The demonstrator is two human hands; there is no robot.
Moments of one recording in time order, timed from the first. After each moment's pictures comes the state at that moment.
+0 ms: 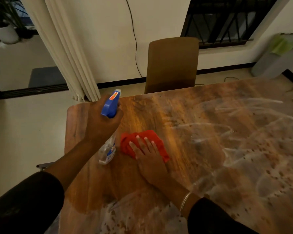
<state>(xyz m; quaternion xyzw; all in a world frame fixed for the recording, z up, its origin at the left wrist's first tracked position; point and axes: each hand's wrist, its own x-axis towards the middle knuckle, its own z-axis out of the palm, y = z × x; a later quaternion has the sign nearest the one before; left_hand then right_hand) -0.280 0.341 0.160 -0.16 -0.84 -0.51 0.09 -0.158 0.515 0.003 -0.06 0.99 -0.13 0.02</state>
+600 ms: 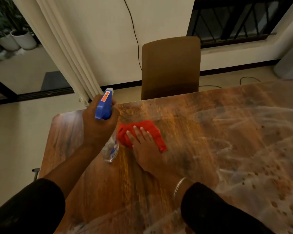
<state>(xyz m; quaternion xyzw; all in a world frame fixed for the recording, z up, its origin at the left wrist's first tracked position) -0.302 0.452 0.159 -0.12 -0.84 -0.51 0.15 -0.249 0.607 0.003 -0.09 0.98 -0.16 0.06</state>
